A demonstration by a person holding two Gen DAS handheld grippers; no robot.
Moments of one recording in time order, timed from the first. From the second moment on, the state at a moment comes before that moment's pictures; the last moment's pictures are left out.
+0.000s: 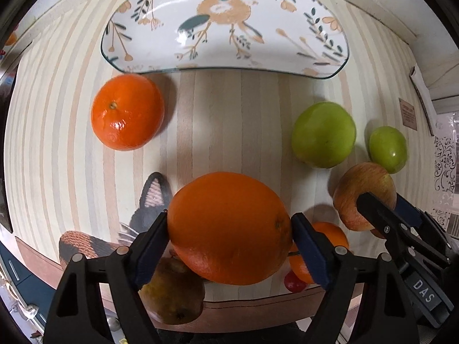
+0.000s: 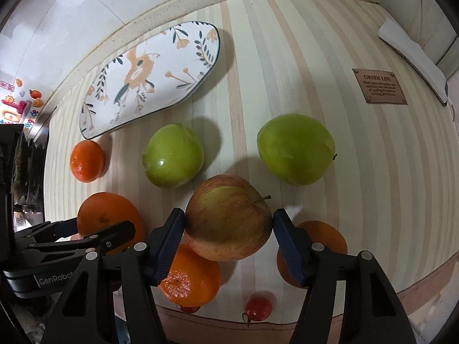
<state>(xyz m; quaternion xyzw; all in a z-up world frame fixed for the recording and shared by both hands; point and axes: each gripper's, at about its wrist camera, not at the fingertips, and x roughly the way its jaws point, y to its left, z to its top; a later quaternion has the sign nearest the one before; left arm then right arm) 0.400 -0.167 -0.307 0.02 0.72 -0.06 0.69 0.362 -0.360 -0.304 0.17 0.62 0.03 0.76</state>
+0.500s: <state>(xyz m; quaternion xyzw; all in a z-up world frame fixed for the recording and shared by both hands) 0.470 -0.157 -0.185 -0.03 0.65 -0.09 0.76 0.416 -0.360 -0.193 0.17 0.55 0.11 0.81</state>
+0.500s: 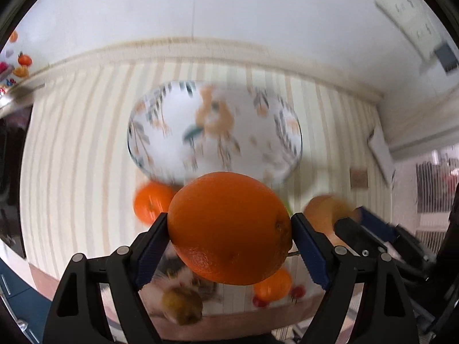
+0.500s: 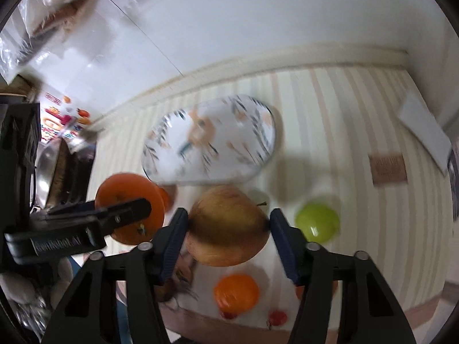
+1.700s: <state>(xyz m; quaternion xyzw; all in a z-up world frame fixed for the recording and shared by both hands) 0.548 -0.101 -0.292 -0.09 0.70 0.00 0.71 0.655 -0.290 -0.271 0.22 0.60 0.14 0.76</state>
